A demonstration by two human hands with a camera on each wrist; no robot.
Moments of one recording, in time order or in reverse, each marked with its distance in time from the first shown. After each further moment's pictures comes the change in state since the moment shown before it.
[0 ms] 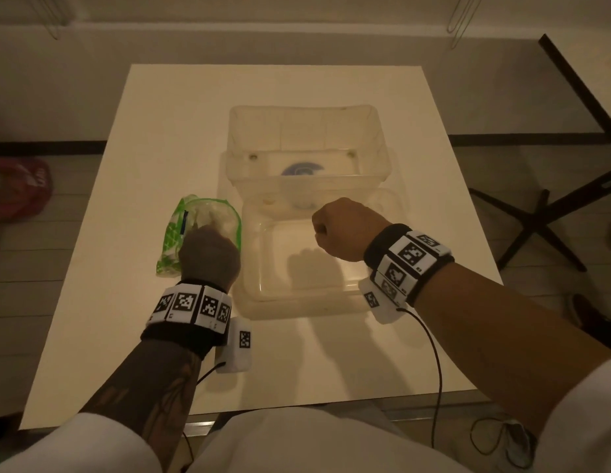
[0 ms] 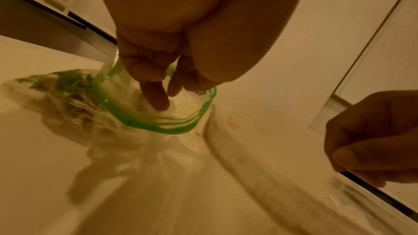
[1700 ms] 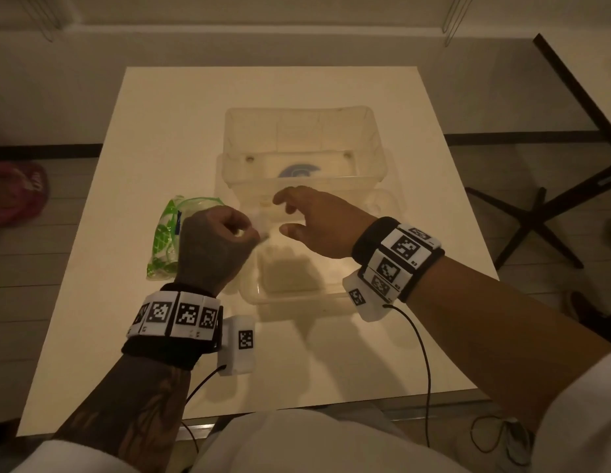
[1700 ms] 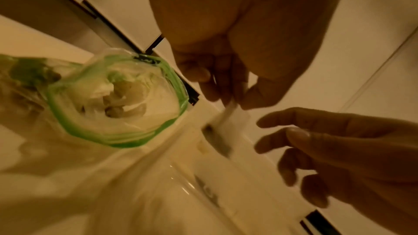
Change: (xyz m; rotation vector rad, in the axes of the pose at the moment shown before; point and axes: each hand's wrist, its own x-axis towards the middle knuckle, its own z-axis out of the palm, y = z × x) left_hand -0.017 0.007 -0.020 -0.358 0.254 0.616; right_hand -0.001 -0.022 -0.014 0.287 0.055 -0.168
